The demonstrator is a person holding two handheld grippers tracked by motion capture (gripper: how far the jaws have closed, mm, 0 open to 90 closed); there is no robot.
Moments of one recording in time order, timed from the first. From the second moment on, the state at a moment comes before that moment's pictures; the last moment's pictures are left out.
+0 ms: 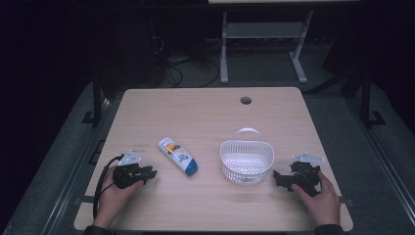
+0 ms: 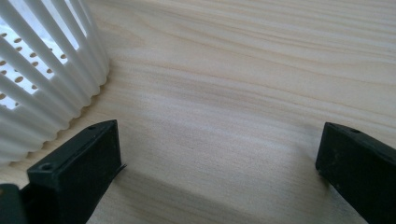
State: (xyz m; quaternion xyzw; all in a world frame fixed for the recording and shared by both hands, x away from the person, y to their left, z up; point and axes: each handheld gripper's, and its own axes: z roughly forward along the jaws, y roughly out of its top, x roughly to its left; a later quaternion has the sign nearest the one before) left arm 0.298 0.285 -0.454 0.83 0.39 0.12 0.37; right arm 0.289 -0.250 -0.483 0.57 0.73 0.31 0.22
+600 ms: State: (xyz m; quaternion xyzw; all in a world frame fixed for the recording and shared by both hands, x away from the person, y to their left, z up) left arm 0.308 0.272 -0.430 0.83 0.38 0.10 0.40; right arm 0.289 -0.250 -0.483 0.57 0.73 0.31 0.22
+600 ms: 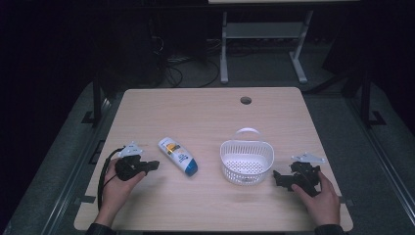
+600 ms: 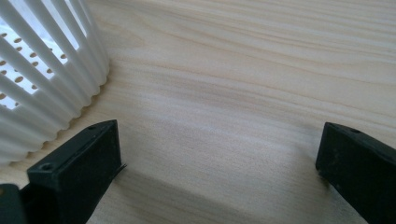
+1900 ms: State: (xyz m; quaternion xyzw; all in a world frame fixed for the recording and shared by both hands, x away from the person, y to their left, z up) left arm 0.351 0.189 -0.426 0.84 0.33 0.07 0.42; right arm 0.287 -0.250 -0.483 0.56 0.74 0.31 0.22
